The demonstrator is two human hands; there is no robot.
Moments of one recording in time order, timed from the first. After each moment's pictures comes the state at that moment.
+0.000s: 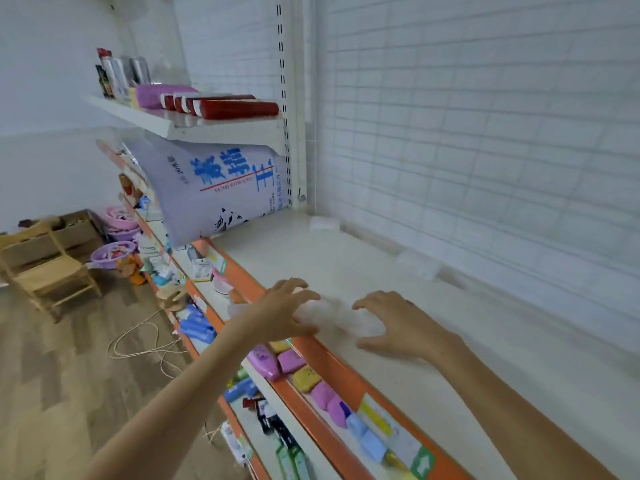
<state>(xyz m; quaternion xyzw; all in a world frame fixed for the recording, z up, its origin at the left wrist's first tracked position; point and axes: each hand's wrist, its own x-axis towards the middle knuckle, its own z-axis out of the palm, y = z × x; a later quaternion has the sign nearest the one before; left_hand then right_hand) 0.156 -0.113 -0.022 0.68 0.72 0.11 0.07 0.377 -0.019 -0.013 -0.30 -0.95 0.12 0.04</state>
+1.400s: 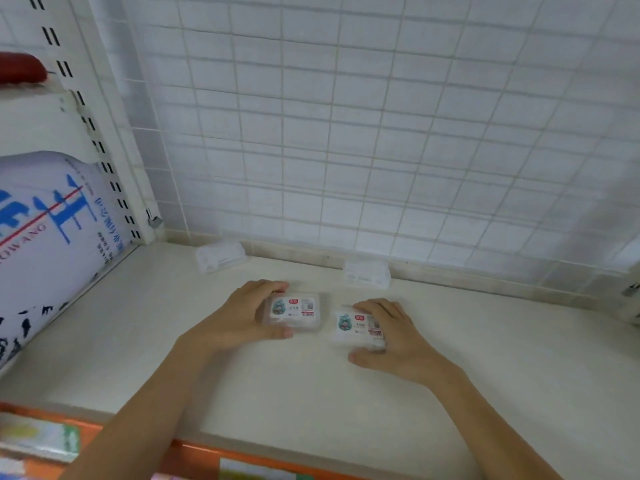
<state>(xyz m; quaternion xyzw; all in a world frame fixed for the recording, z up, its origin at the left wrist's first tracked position) 0.062 0.101 -0.048 0.82 0.44 0.20 0.31 0.339 0.034 -0.056 -0.58 -0.76 0.21 0.20</state>
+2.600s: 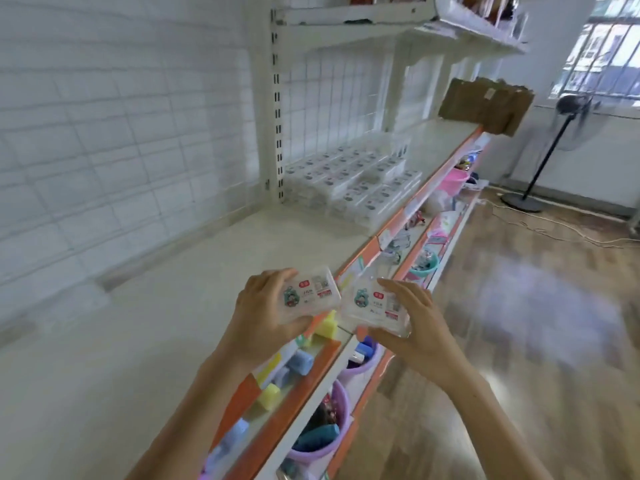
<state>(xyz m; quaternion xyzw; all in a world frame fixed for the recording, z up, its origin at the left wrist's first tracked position) 0.294 -0.076 -0.015 0.92 0.02 0.24 0.31 0.363 -0.310 -0.025 -0.88 -0.31 -0.10 0.35</state>
